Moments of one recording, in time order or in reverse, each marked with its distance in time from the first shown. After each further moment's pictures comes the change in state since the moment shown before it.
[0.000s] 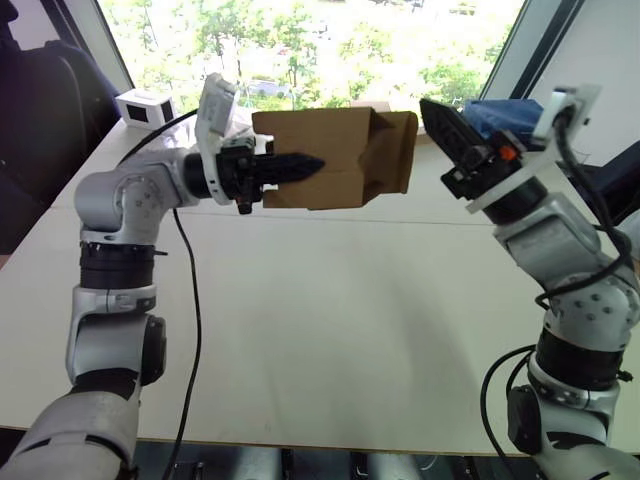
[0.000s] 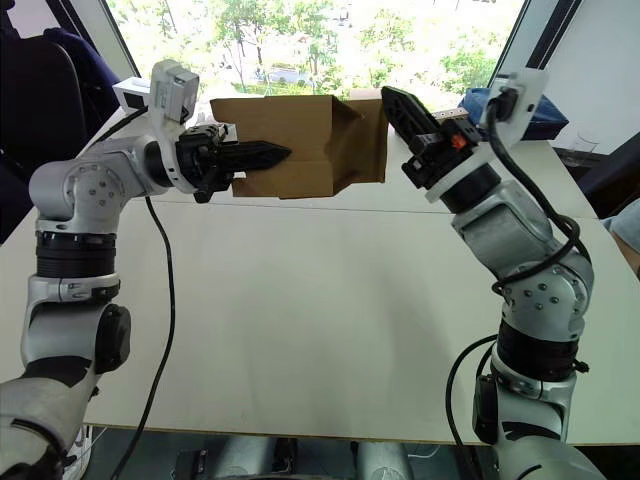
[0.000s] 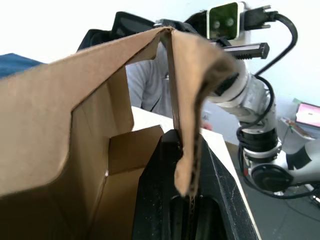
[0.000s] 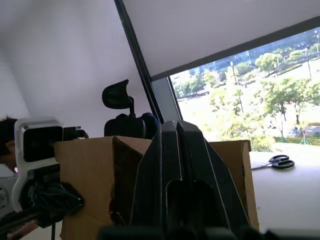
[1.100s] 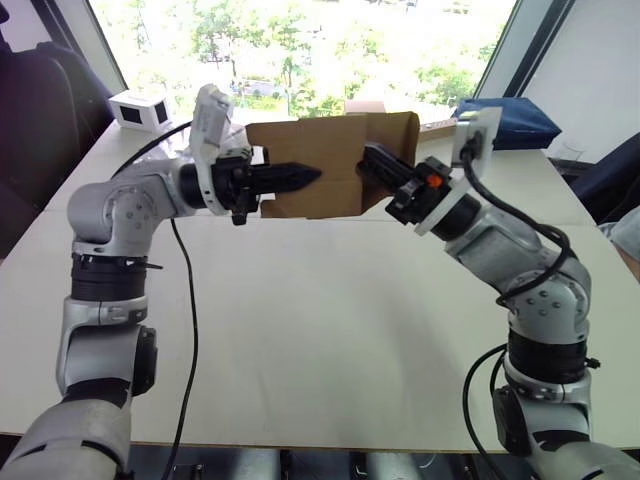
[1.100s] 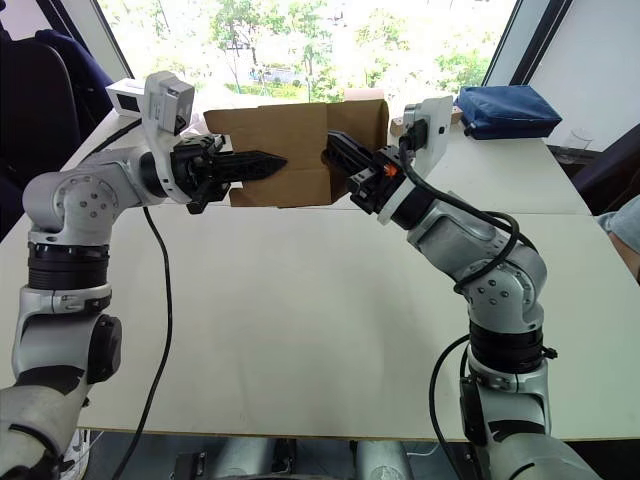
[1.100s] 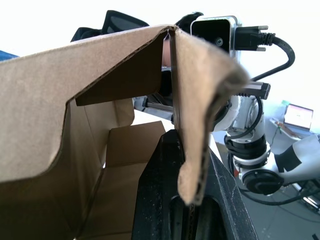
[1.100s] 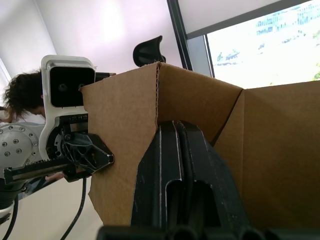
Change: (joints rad) left arm 0.044 0.032 -0.014 -0.029 -0.078 0.002 0.022; right arm -0.009 0.059 0.142 0.005 -0.112 0.049 0.119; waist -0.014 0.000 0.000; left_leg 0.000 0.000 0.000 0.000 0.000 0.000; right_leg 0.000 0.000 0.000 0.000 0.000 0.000
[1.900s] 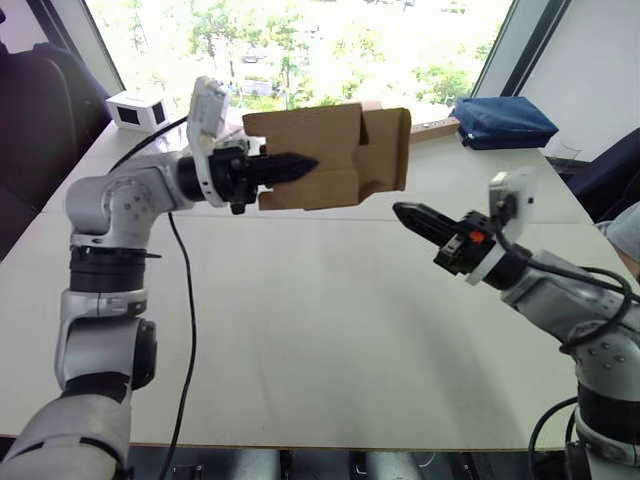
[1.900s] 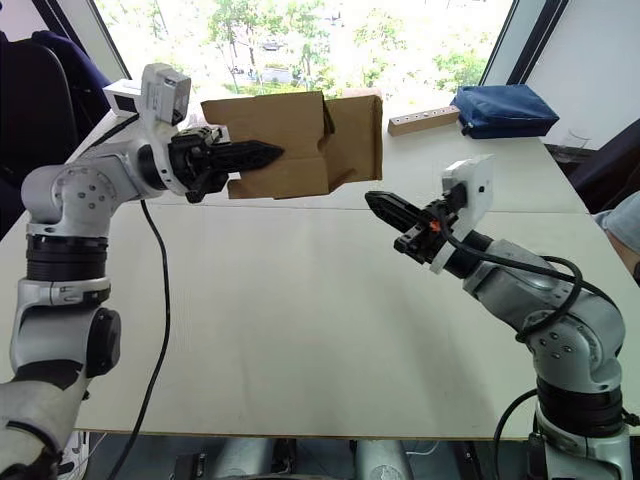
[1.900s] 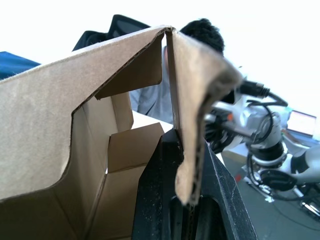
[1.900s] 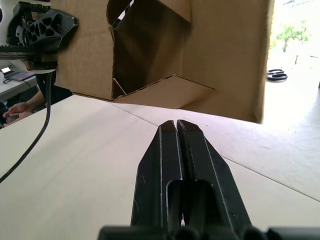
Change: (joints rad) left arm -0.039 -0.003 0.001 0.057 -0.011 -0.001 0.011; right arm 0.279 -0.221 -0.079 -0.128 -0.018 0.027 0.086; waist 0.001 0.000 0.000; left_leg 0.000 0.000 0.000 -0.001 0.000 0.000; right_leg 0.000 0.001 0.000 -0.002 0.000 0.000
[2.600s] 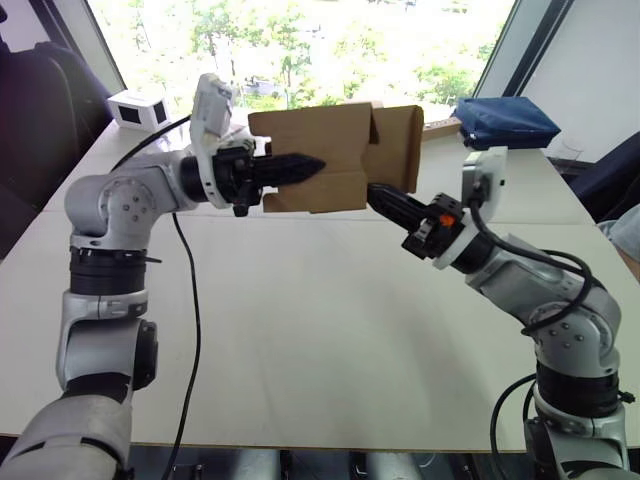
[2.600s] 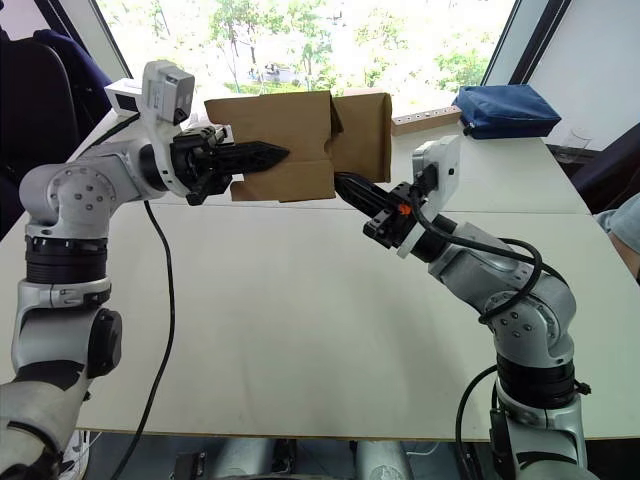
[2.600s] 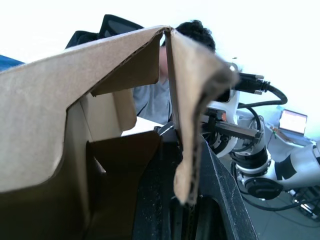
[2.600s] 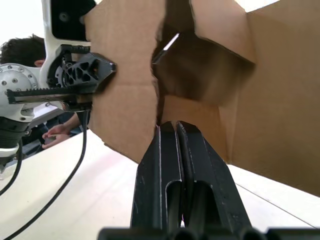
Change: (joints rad) left arm 0.012 0.002 0.001 -0.059 -0.041 0.041 0.029; right arm -0.122 0.111 0.067 0.027 0.020 -0.008 0.009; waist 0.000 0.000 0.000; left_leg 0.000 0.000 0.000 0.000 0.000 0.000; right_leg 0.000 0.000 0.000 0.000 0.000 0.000
